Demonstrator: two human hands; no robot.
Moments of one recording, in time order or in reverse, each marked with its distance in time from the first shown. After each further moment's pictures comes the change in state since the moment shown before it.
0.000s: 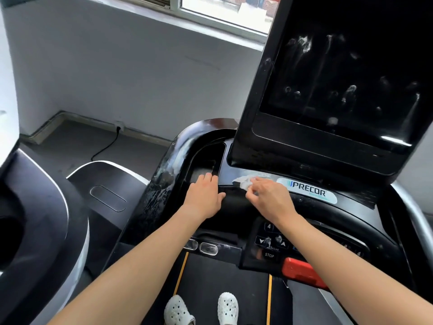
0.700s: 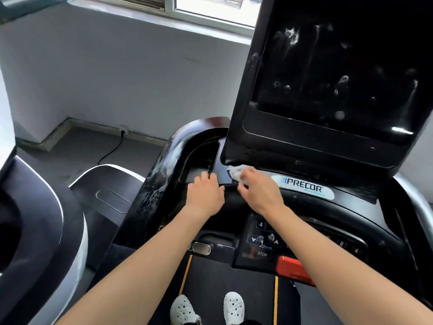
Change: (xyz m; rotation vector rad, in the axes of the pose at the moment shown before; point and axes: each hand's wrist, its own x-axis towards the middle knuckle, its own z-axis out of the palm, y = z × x) left_hand 0.005 0.035 -0.002 0.024 0.009 -0.137; right_hand 0.012 -0.004 -0.001 0.139 0.001 0.059
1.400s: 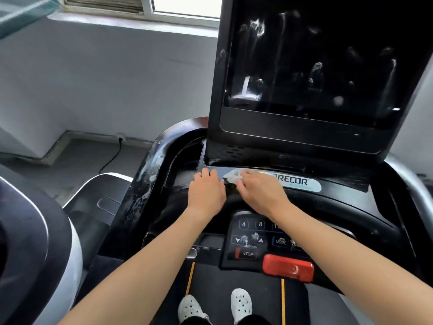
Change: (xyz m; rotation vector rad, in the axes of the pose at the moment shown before) left_hand 0.013 0.054 0.008 0.116 0.095 0.025; right_hand -0.014 0.044 -0.027 -0.150 0.061 -0.241
